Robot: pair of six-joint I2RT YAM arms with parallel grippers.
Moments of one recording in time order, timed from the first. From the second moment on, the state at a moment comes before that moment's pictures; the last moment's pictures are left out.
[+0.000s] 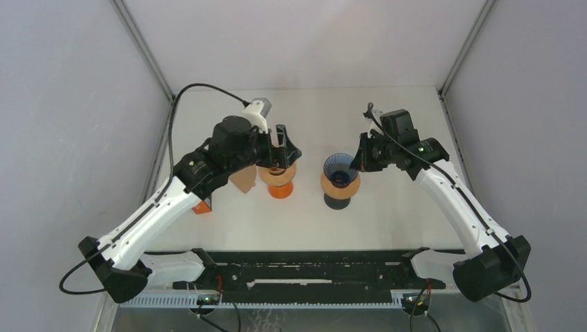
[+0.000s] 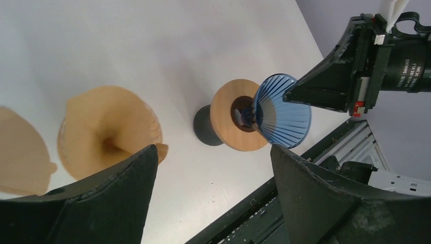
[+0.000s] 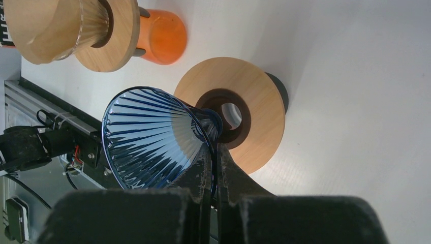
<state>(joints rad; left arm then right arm) -0.75 1.15 1.31 -0.58 -0.03 -0.50 0.37 1.22 1.23 -0.86 -0.29 0.30</state>
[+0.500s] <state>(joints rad) -0.86 1.37 1.41 -0.58 -0.03 -0.50 0.40 1.22 1.20 -0.85 -0.26 0.30</state>
